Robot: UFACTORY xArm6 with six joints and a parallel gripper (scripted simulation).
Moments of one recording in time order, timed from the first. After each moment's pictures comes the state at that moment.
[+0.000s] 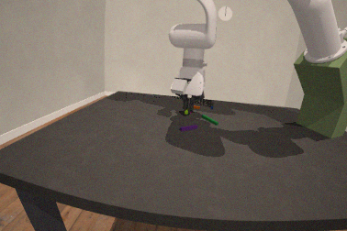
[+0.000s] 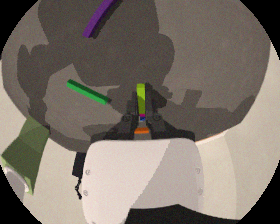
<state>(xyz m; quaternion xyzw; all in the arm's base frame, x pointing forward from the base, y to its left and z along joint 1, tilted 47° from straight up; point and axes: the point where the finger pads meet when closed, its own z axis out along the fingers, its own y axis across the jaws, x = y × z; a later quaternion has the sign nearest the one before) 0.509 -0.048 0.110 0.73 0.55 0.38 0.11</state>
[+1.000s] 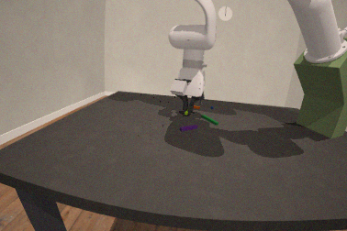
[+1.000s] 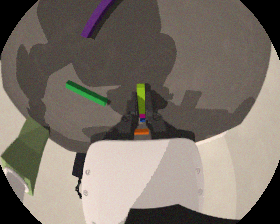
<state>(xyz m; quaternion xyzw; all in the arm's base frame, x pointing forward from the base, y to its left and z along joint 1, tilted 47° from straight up) 0.512 -0.047 0.107 0.73 0.55 0.38 0.11</state>
